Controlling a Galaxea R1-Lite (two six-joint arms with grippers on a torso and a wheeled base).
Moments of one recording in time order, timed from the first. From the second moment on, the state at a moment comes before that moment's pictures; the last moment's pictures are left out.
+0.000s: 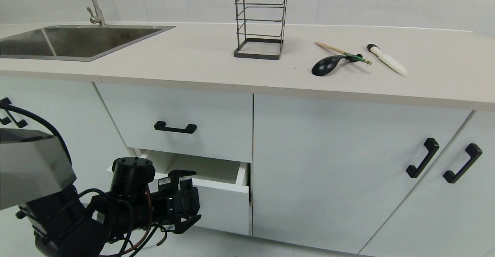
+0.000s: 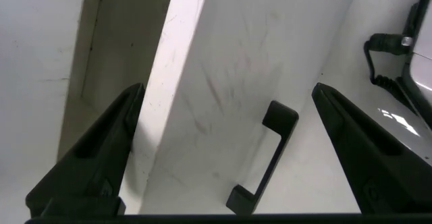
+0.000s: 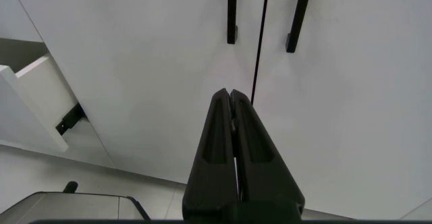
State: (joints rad) left arm -0.36 1.99 -0.34 -1.02 -0.27 1.10; right arm -0.01 0.00 0.00 0.00 0.07 0.00
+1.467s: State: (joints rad) left arm -0.72 1.60 -0.07 -1.00 -0.27 0.85; right arm -0.01 0.00 0.00 0.00 0.07 0.00
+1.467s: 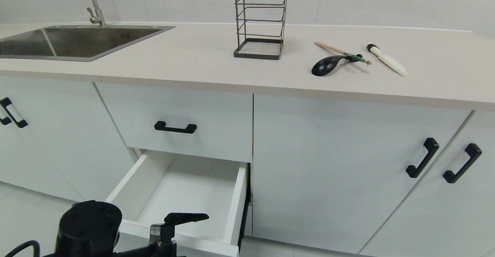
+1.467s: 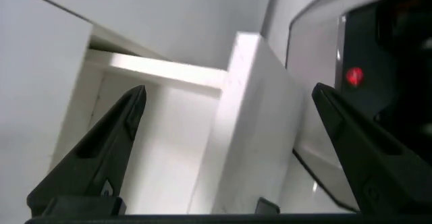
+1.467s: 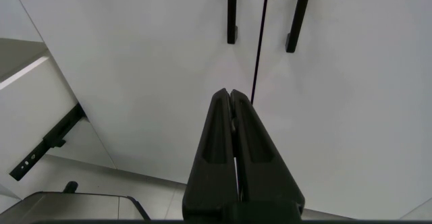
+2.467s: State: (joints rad) left arm -0.49 1.47 -0.25 -0.89 -0.09 0.26; right arm -0.01 0.00 0.00 0.00 0.07 0.00
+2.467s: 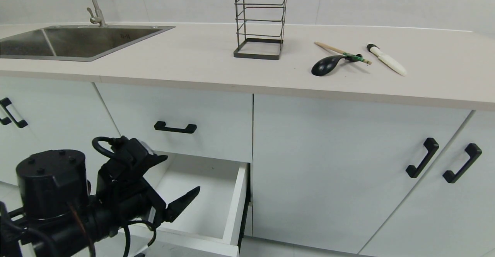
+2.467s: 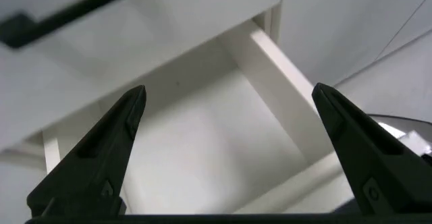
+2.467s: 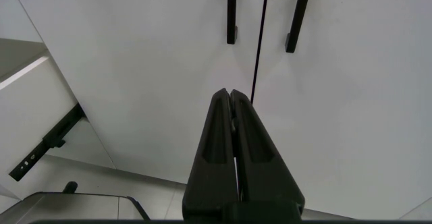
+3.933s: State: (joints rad) left arm -0.13 1.53 -0.14 -0.74 -0.18 0.09; right arm -0.01 0.00 0.00 0.00 0.07 0.00
